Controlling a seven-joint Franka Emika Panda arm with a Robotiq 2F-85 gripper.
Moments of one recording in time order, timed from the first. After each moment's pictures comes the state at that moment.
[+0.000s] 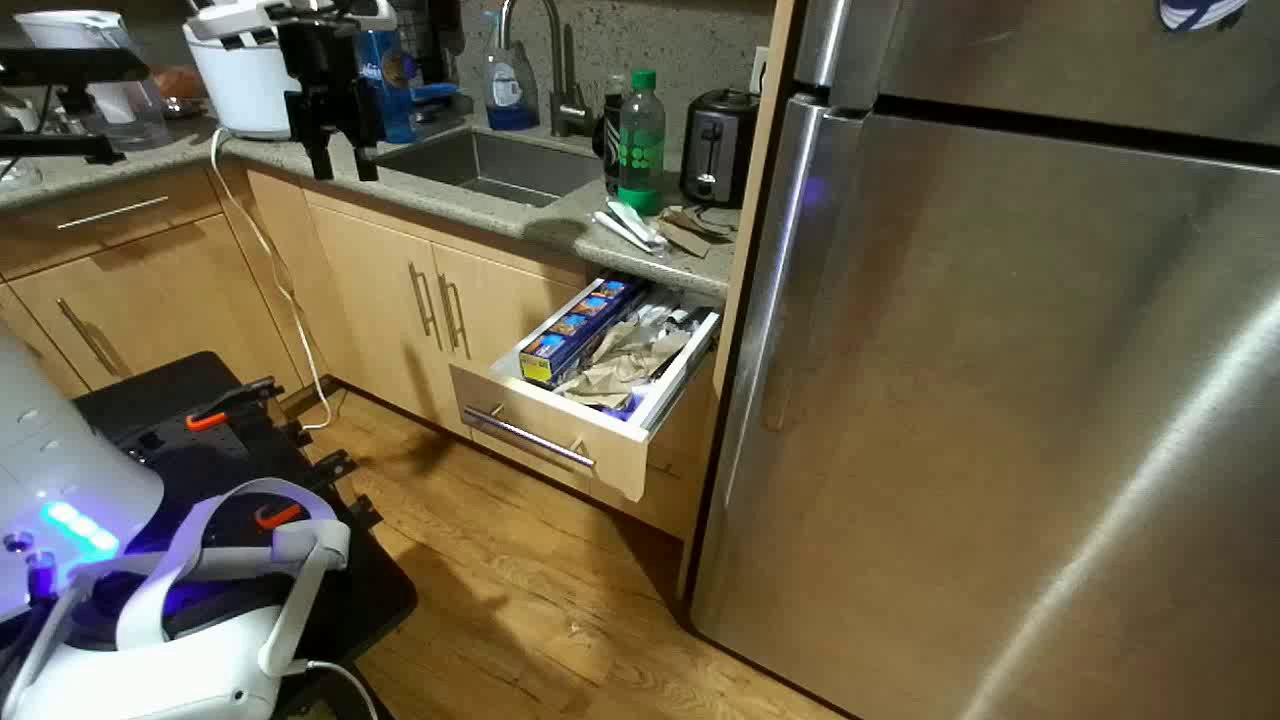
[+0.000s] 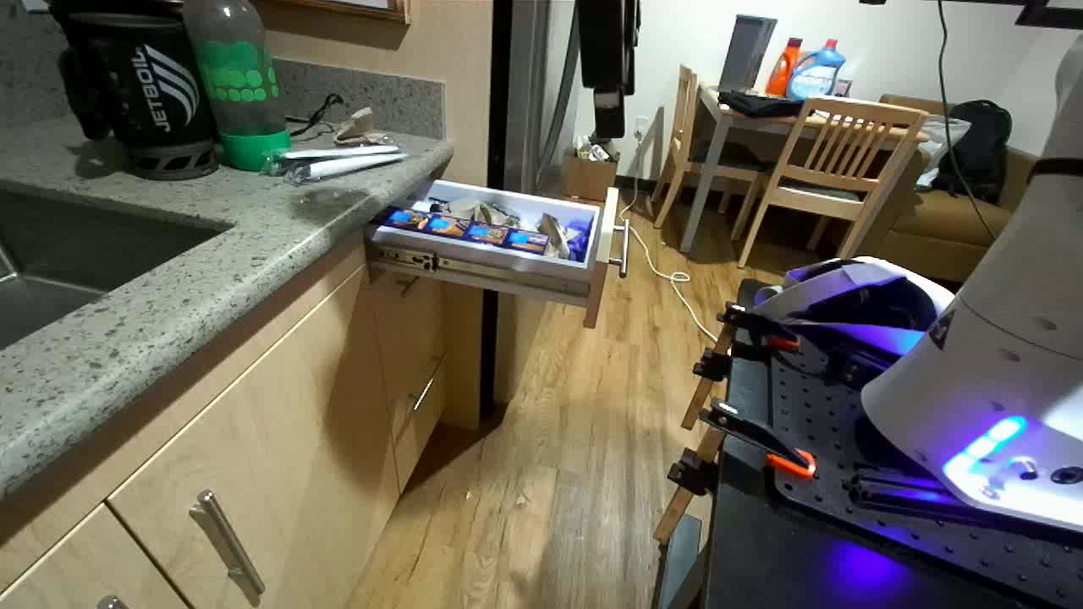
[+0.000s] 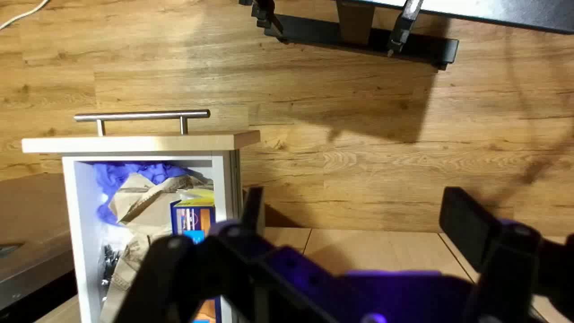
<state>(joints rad) 0.05 -0.30 0.19 -2.43 -0.13 1.92 0.10</state>
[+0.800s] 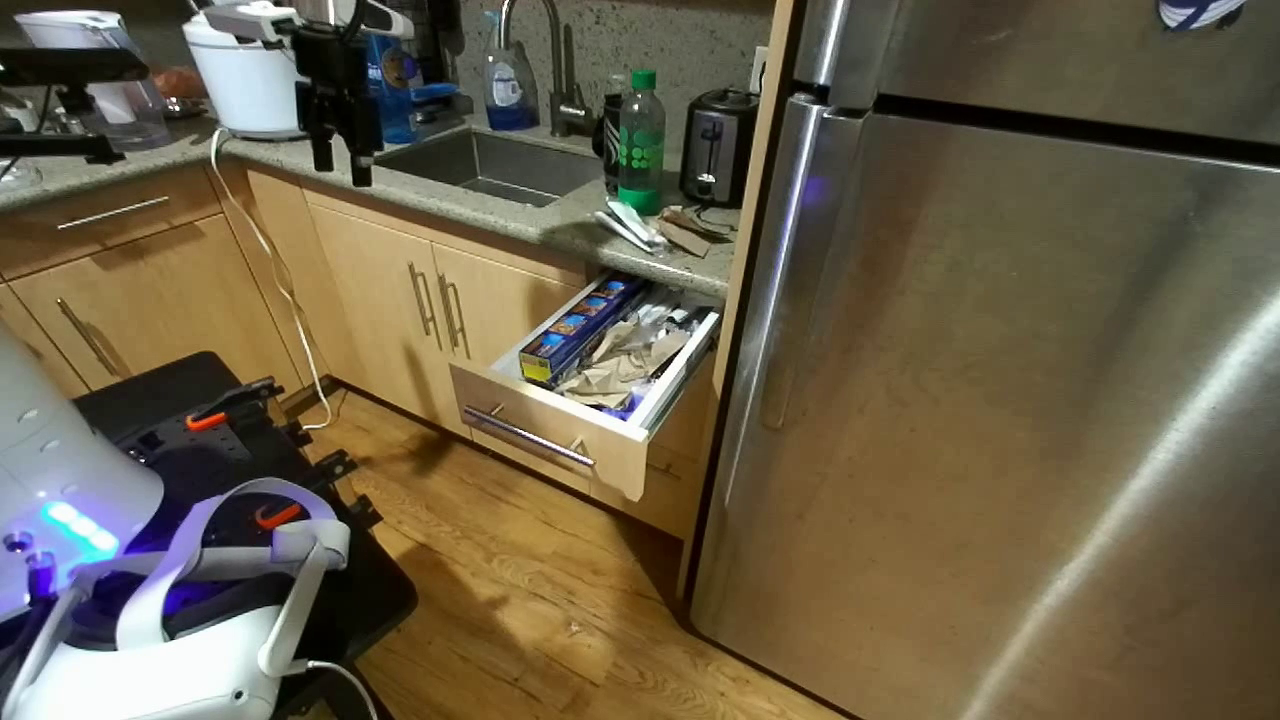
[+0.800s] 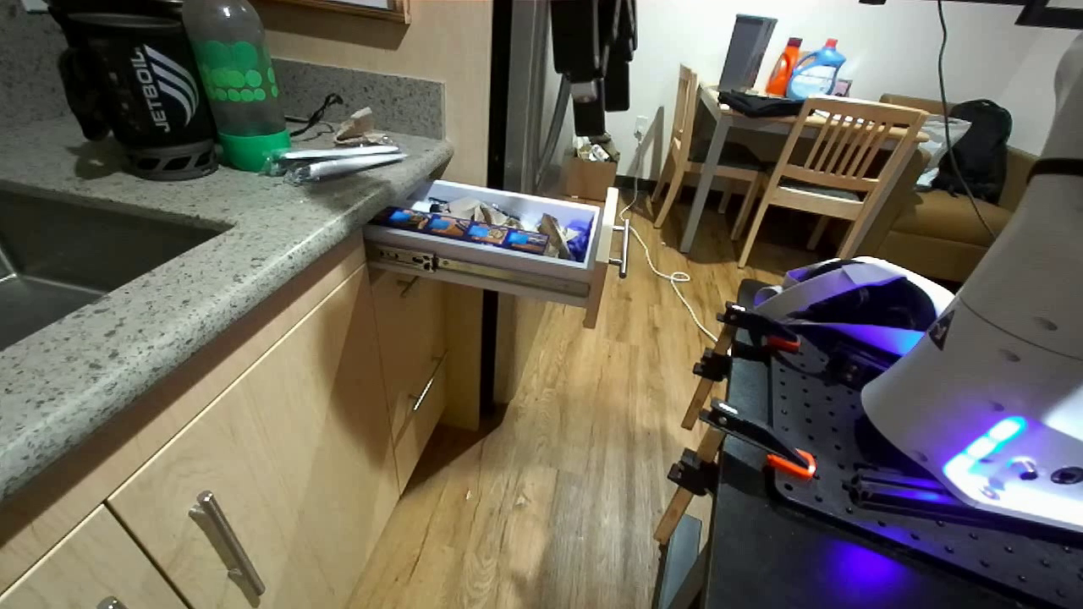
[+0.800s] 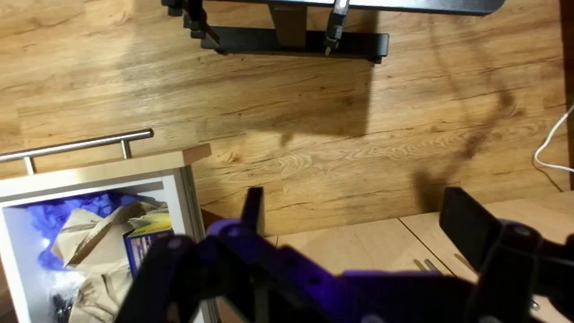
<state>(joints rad) 0.06 -0.27 0.12 -2.40 0.03 1.92 0.11</state>
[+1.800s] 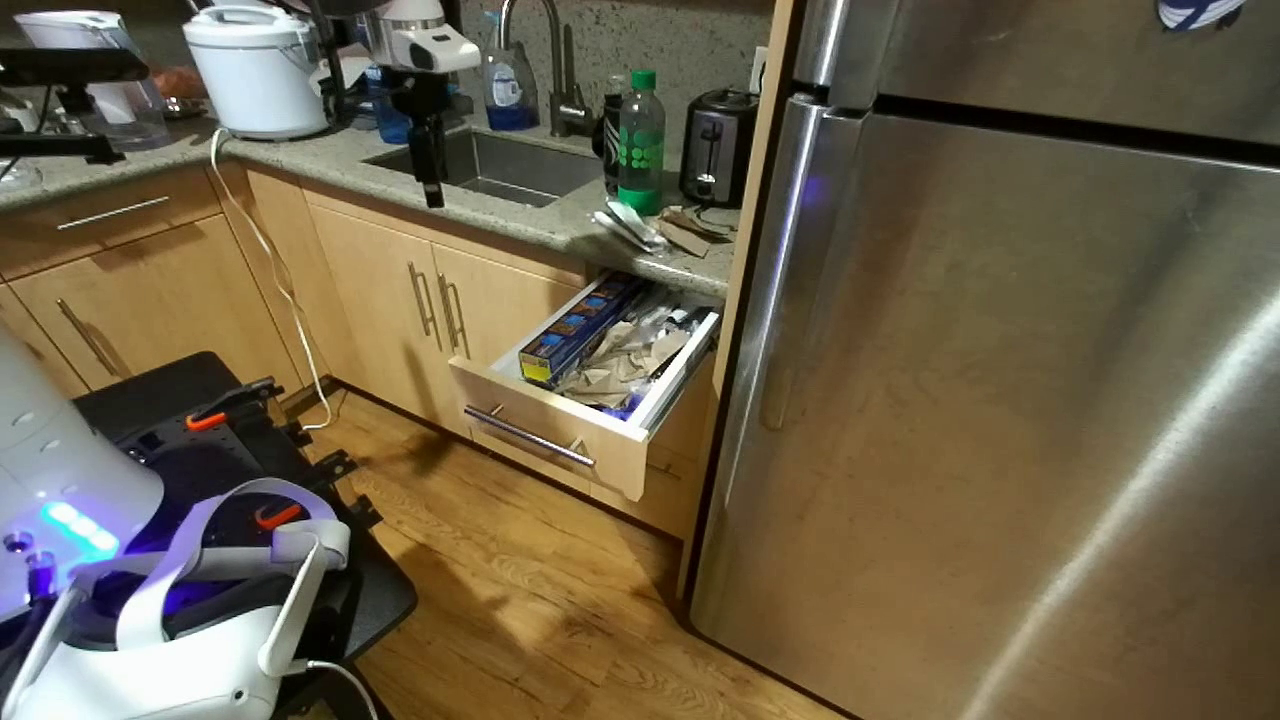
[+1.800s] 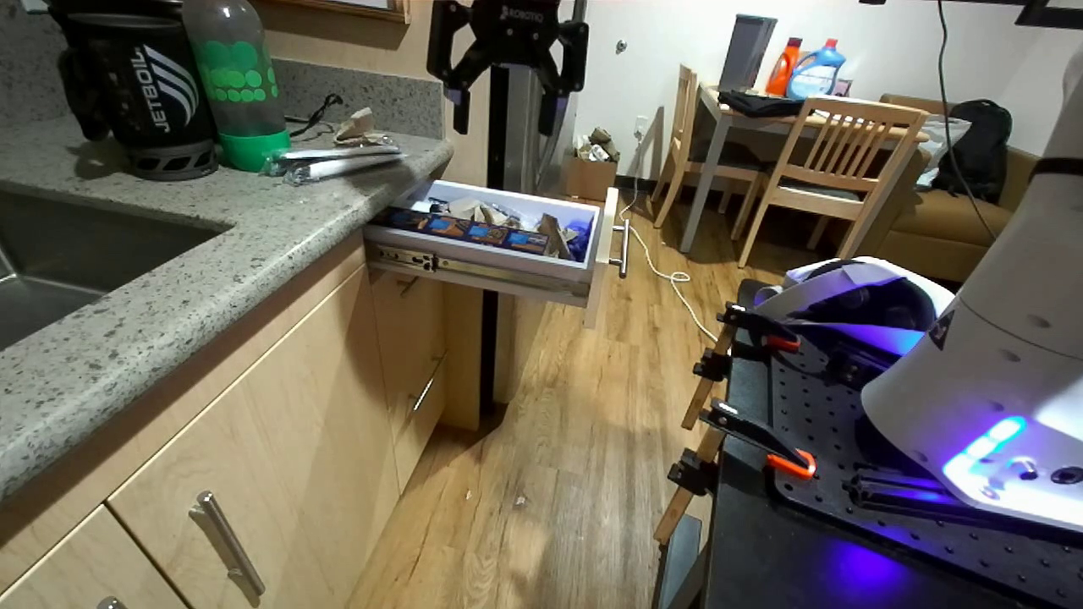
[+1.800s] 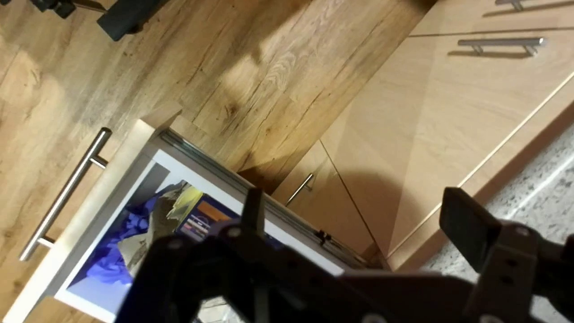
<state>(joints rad) -0.01 -0.10 0.07 -2.37 0.05 2.33 0.70</state>
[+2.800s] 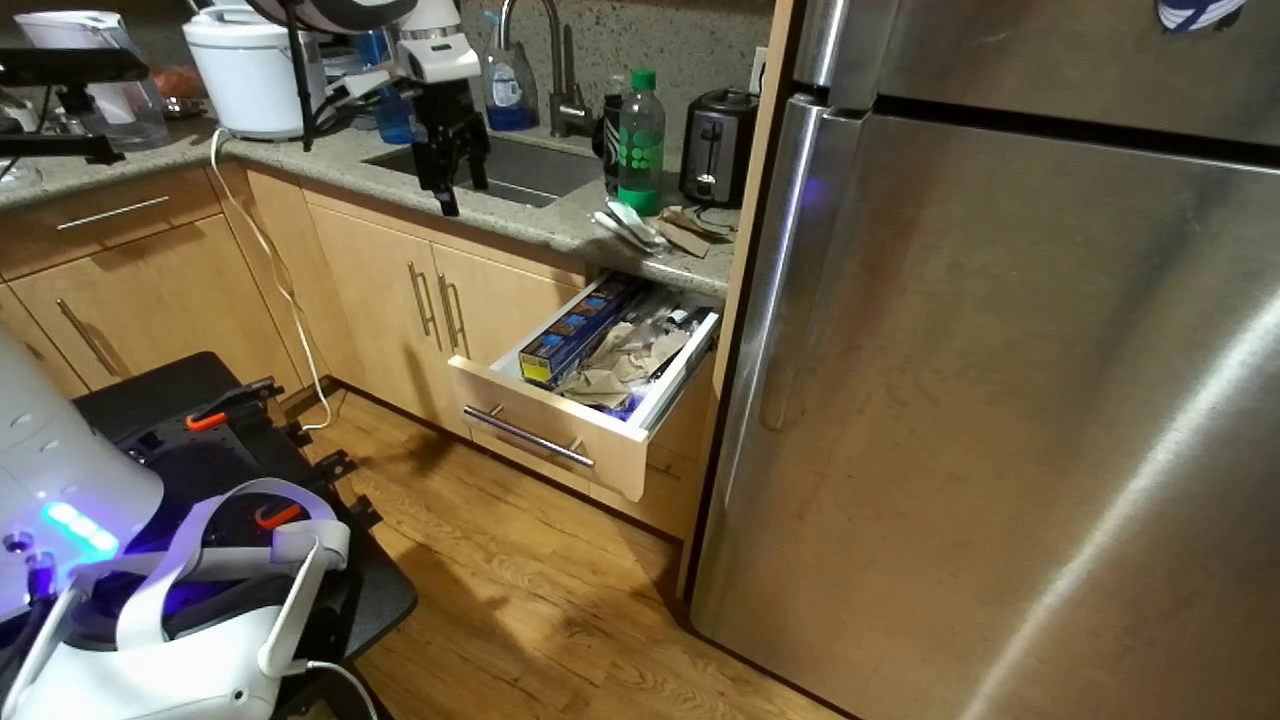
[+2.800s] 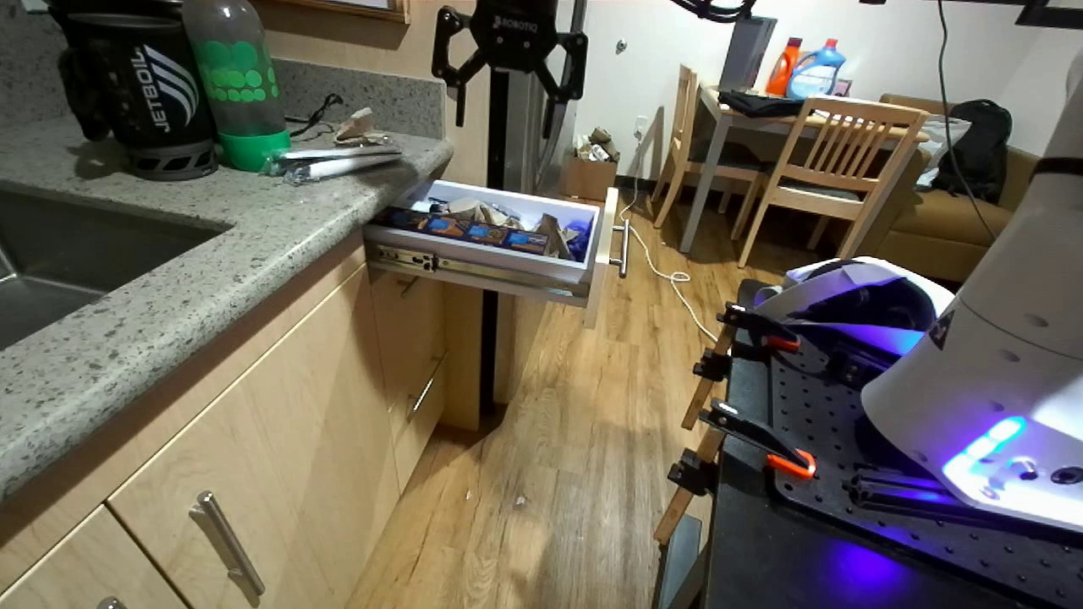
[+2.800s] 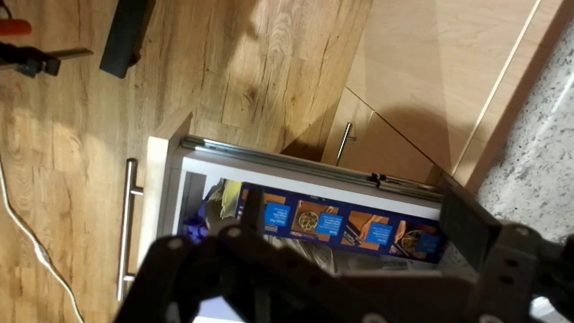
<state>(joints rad) -0.04 -0.06 0.05 -2.36 -0.06 2.40 1.15</state>
